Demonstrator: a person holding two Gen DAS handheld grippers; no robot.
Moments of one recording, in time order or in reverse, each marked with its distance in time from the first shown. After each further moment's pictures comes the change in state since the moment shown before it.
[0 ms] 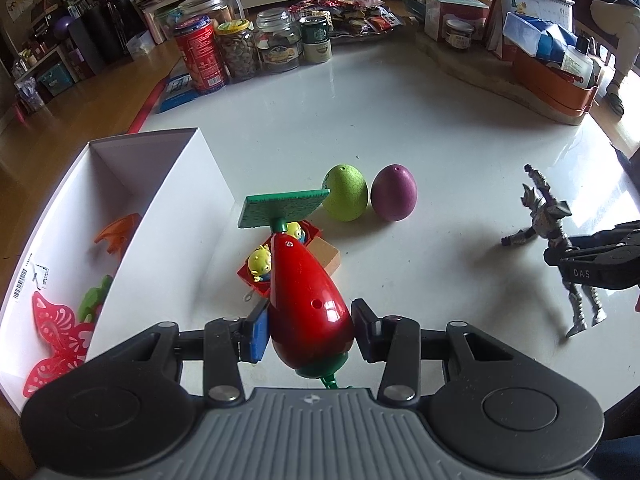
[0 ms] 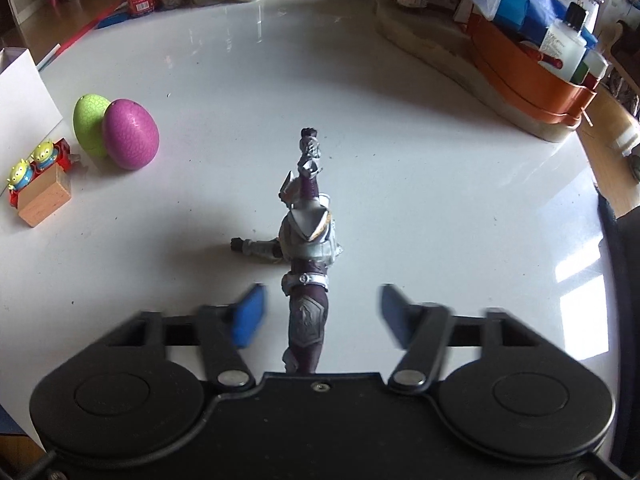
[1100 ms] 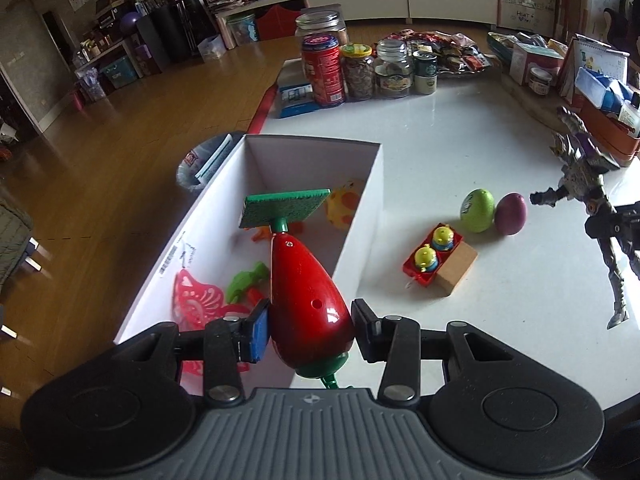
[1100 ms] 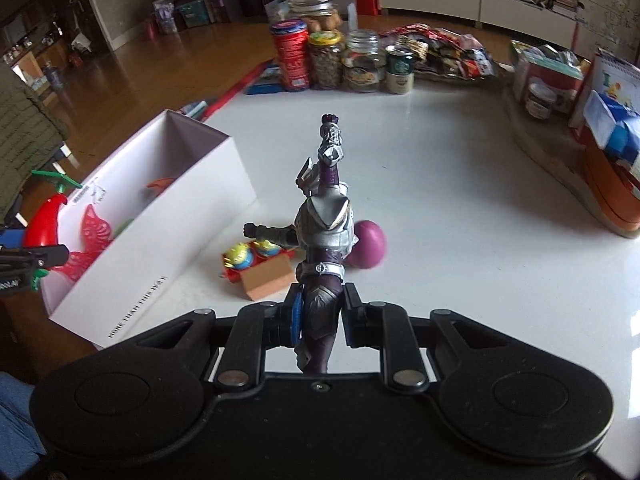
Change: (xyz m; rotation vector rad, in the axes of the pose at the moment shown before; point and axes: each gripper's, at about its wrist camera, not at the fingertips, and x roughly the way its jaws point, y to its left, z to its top) left arm -0.083 0.145 -0.028 -0.086 -0.042 0.146; right arm -0.130 0.127 0.054 -0.115 -0.160 0.283
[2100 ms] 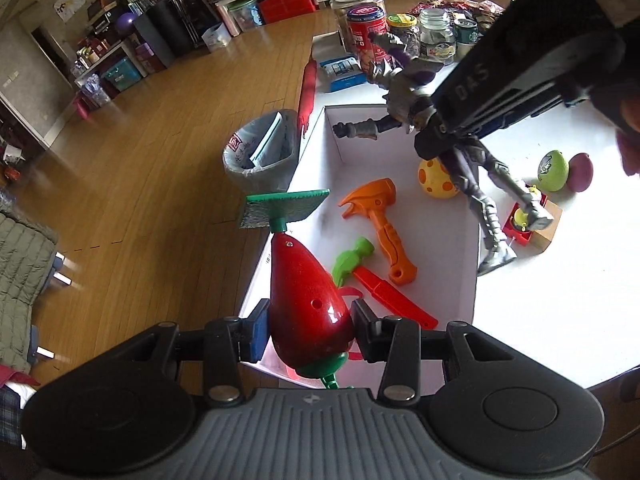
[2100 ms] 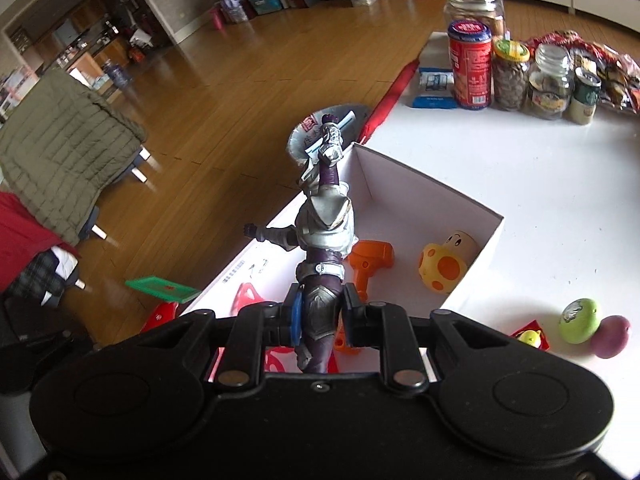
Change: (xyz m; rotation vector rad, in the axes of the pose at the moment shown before) left arm 0.022 0.104 0.000 0.107 0.062 0.052; right arm 0.092 0.182 0.109 0.052 0.068 0.218
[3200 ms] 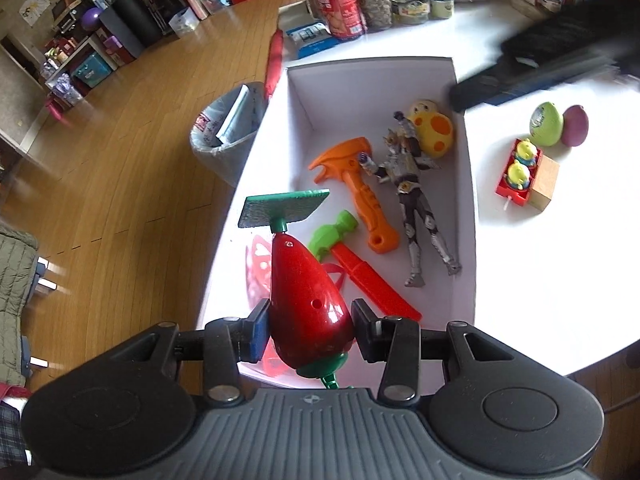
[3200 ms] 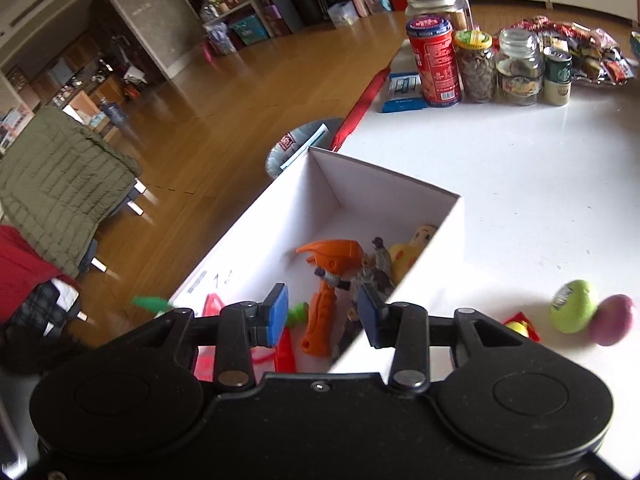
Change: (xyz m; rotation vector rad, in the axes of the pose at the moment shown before) left arm 0.038 -0.023 -0.006 0.084 0.077 -0.043; right arm -0.026 -0.050 -0.047 0.031 -0.099 0.036
